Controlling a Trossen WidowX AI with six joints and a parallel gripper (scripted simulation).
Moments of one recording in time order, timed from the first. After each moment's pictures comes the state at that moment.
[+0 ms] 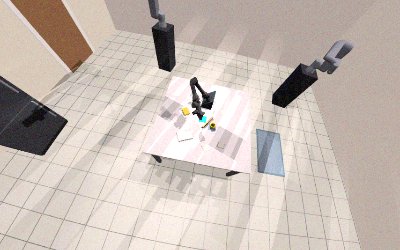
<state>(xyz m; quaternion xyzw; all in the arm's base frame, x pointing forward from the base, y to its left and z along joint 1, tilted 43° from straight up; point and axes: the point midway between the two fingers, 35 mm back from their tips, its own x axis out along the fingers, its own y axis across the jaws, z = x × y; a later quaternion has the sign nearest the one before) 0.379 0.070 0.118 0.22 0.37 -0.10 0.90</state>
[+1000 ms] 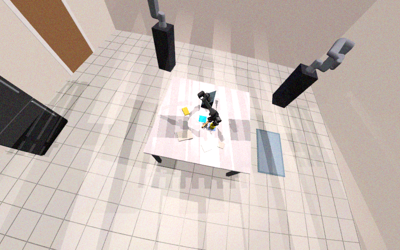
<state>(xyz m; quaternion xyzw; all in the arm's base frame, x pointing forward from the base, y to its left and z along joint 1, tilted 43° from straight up) 0.306 0.108 -0.079 0.07 0.46 -0.49 0.73</state>
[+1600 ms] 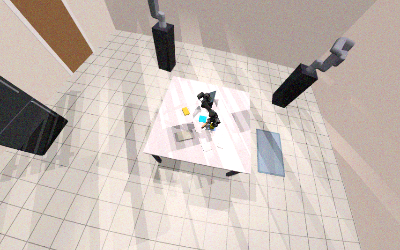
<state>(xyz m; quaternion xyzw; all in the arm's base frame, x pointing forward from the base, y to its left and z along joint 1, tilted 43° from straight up) 0.311 0.090 -0.100 0.07 0.46 -0.50 0.73</state>
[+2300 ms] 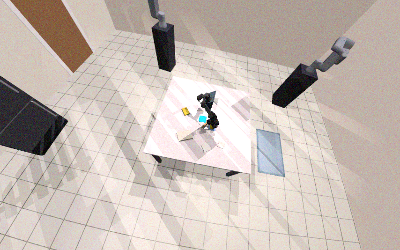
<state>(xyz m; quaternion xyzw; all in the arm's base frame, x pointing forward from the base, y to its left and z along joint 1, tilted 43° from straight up) 0.312 0.068 -0.123 0.07 0.46 -0.50 0.73</state>
